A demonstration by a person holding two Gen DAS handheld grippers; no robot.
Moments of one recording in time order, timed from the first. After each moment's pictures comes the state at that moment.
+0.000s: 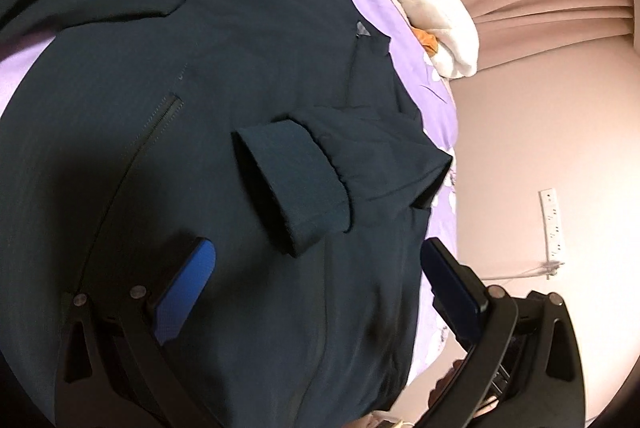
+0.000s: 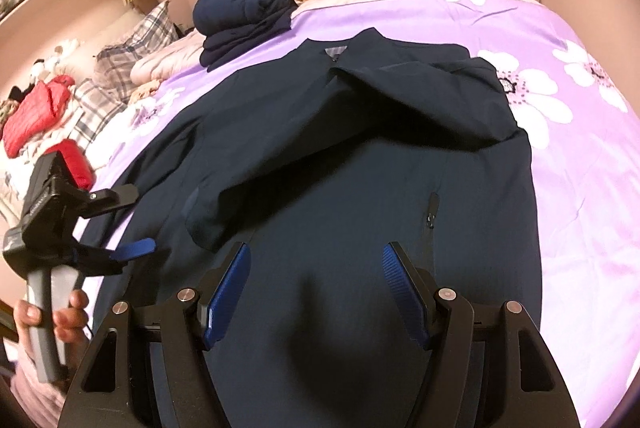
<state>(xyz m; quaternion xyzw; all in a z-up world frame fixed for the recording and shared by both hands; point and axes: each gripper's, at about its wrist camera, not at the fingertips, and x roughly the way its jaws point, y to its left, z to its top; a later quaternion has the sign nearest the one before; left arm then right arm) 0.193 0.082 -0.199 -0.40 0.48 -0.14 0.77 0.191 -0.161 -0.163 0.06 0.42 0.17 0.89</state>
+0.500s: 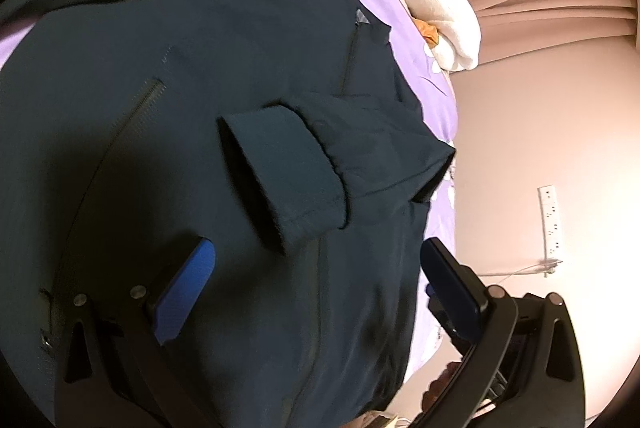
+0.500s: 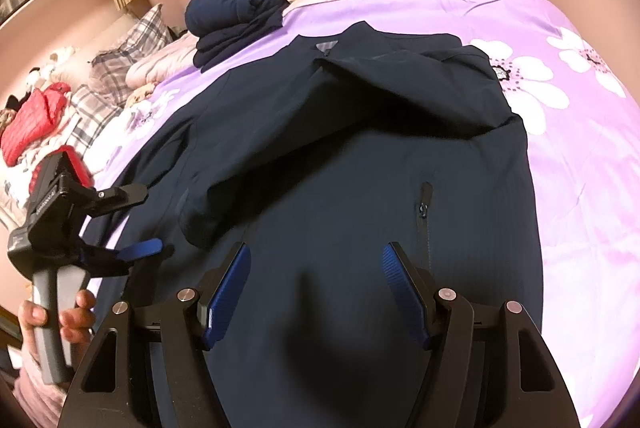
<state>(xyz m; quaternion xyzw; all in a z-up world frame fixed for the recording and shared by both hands) 0.201 0.070 -0.208 -0.41 0.49 -0.16 0.75 0.189 -0.168 -0.167 0.08 0.43 0.17 0.89</state>
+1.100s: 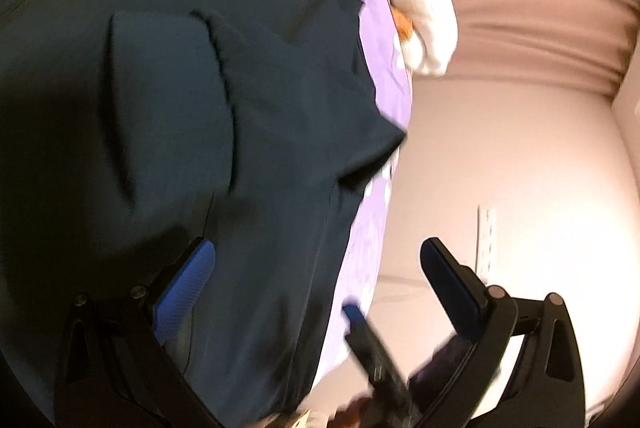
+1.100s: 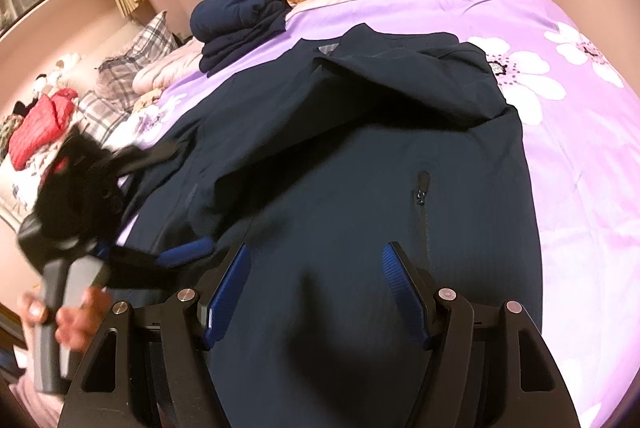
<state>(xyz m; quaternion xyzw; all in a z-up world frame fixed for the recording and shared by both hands) 0.217 0.020 -0.221 -0.54 0.47 -0.20 0.67 0.174 -0.178 -0.167 0.09 0.42 0.17 0.89</state>
